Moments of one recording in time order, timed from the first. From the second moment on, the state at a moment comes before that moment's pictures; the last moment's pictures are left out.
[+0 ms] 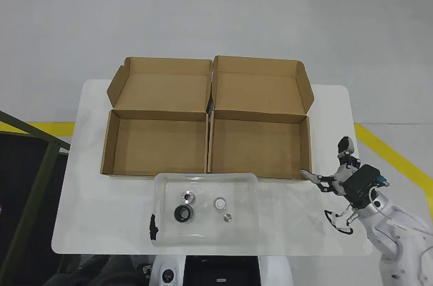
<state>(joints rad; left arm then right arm) -0.29 -0.19 -0.48 -1.38 1.96 -0.31 0.15 -1.70 -1.17 1.77 -1.93 -1.41 -0.70 -0.24</state>
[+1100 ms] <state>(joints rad) -0.29 -0.19 -0.48 -1.38 1.96 -0.31 0.15 -1.40 -1.12 1.35 -2.03 -1.25 -1.01 0.44</state>
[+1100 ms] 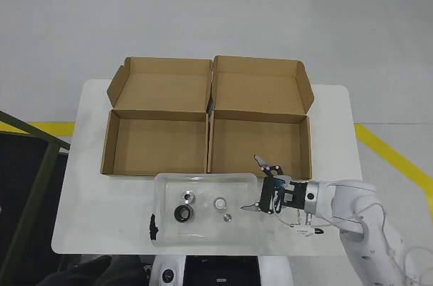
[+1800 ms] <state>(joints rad) -0.29 -0.19 -0.48 -1.38 1.96 -0.31 0.15 -1.21 -1.07 1.02 -2.02 -1.14 -1.01 0.68</state>
